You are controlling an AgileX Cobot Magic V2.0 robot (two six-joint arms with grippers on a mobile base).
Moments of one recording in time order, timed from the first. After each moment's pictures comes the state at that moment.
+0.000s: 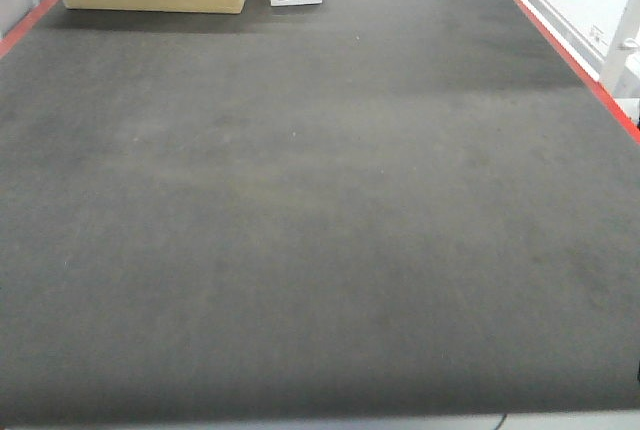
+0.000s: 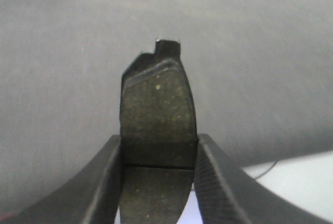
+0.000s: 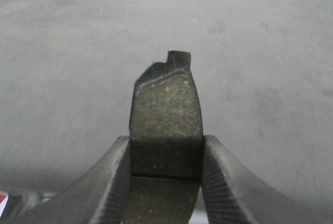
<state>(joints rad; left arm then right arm) -0.08 0.43 -0.48 -0.17 0.69 0.11 0.19 0.43 -0.55 -0.02 0.66 0.10</state>
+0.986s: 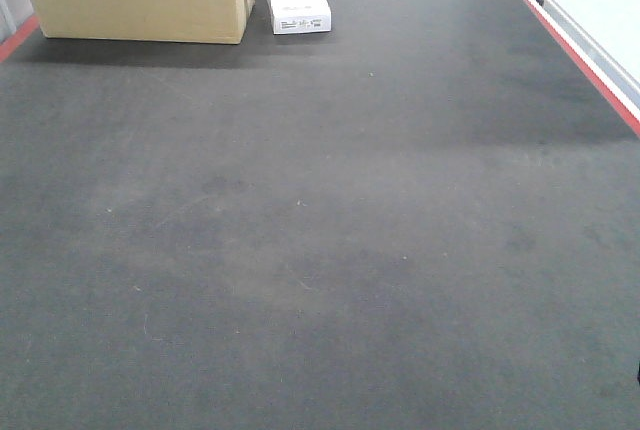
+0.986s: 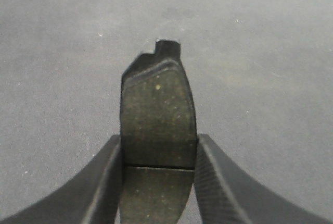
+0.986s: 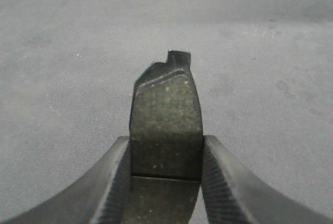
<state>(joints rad) -0.08 0.43 -0.48 -0.17 0.69 0.11 0.19 0.43 -0.55 -0.02 0.66 0.10</state>
